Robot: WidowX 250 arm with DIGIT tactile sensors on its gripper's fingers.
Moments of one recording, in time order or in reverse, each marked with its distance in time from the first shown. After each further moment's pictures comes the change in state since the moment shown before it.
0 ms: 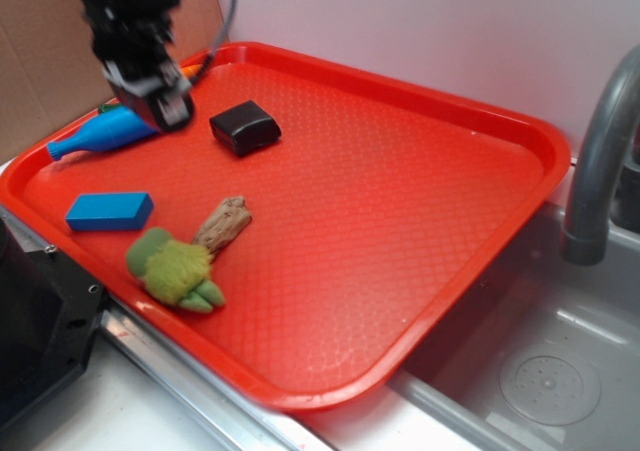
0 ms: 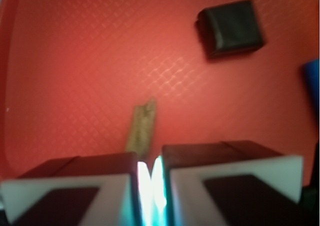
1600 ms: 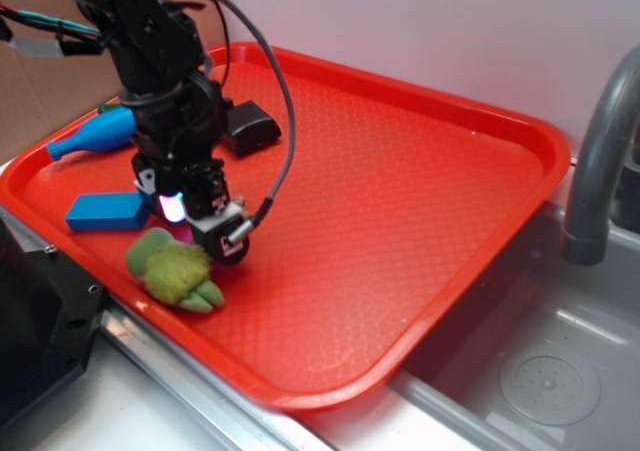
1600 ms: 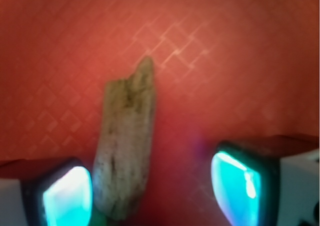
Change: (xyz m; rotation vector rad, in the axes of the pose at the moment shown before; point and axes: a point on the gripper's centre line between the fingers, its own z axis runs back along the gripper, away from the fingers) arm -0.011 -0.013 -0.124 -0.024 0.109 0.080
